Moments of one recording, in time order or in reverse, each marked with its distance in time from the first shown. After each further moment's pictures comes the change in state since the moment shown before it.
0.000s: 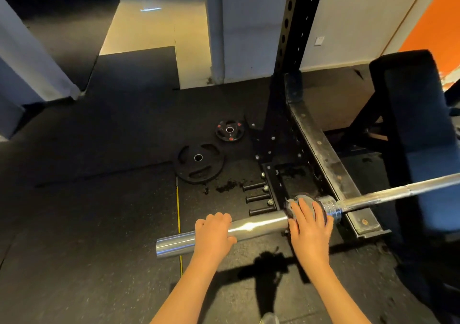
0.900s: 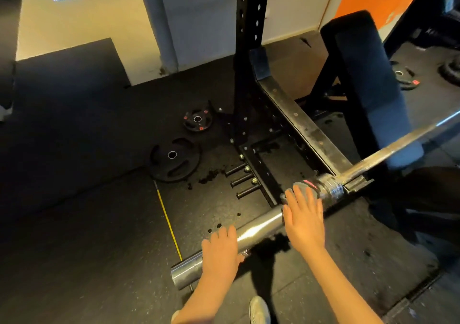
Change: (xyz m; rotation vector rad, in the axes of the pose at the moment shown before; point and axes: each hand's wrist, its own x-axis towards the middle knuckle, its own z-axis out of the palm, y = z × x) left_hand -0.025 -0.031 0.031 0.170 -0.226 0.191; right_hand -0.035 -0.038 0.011 -0.147 -0.210 0.281
